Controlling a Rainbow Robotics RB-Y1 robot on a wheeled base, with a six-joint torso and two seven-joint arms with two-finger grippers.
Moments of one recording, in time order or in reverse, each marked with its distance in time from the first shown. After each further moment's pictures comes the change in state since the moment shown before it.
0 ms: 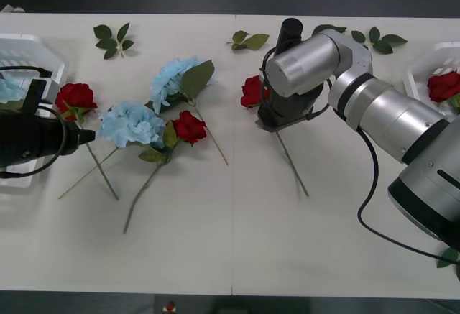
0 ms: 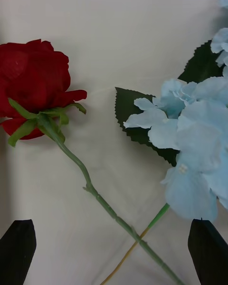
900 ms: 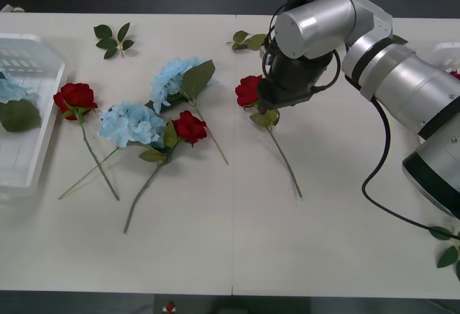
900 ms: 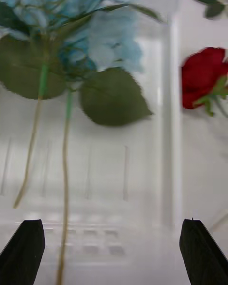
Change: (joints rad) right arm -0.082 -0.059 -0.043 -0.053 -0.144 0.111 -0.019; left arm 0.236 0.189 0.526 0.362 0.663 -0.005 -0.589
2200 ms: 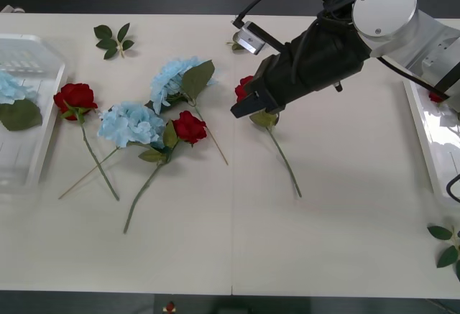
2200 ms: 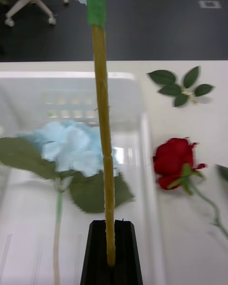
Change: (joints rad) right arm 0.149 -0.363 0.055 -0.520 -0.852 -0.226 0.781; left arm 0.001 -0.144 0.033 -0.234 -0.100 -0.242 0.001
